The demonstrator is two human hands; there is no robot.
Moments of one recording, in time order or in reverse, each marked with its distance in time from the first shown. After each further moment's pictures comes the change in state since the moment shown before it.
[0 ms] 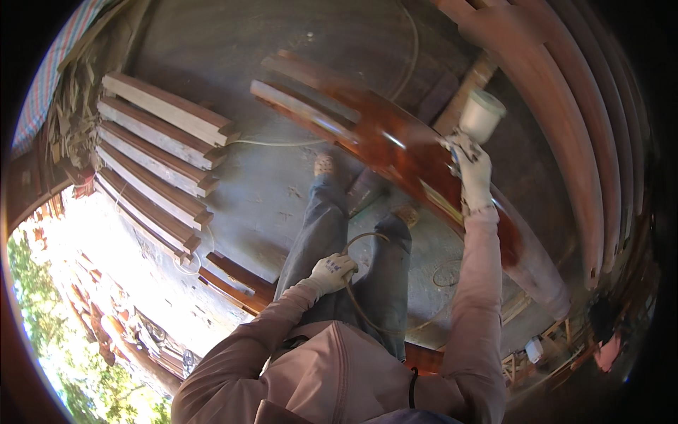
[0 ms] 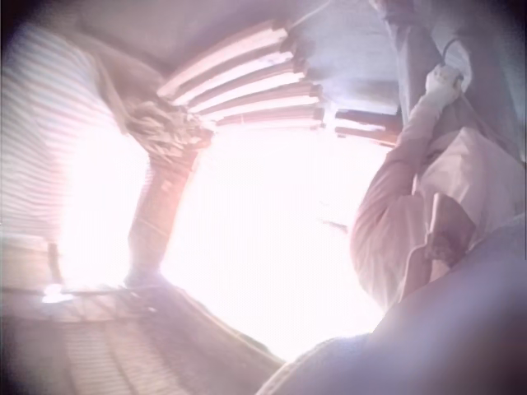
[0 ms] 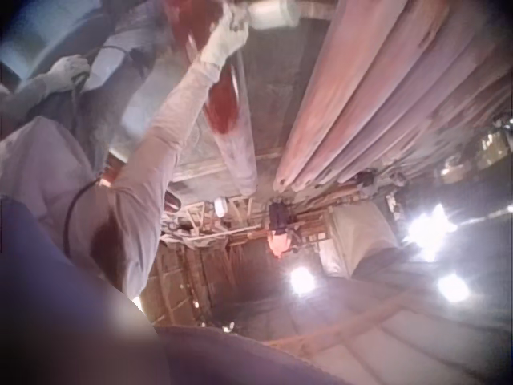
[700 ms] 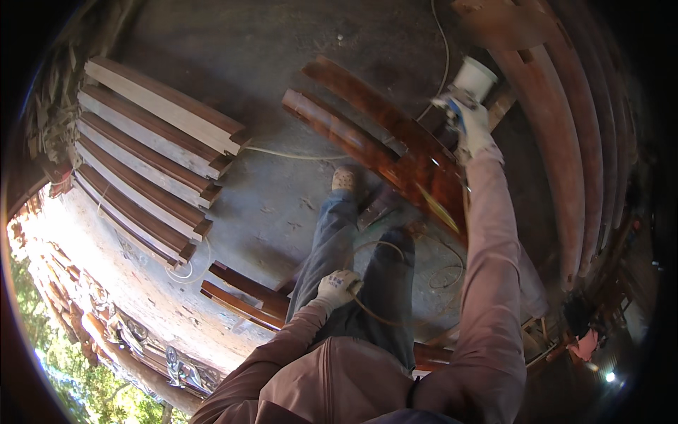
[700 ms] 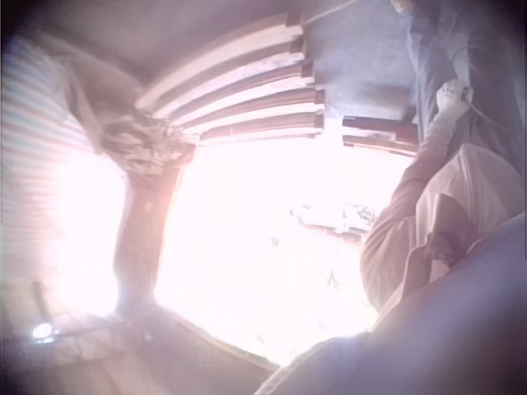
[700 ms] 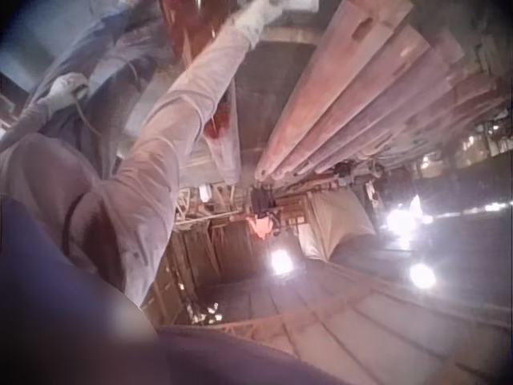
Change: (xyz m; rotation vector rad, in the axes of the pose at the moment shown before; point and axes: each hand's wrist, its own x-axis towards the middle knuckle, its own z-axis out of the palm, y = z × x) left_hand -0.034 -0.086 -0.067 -0.235 0.090 -0.217; right_hand 0.151 -0.095 0.188 0.170 -0.136 0.121
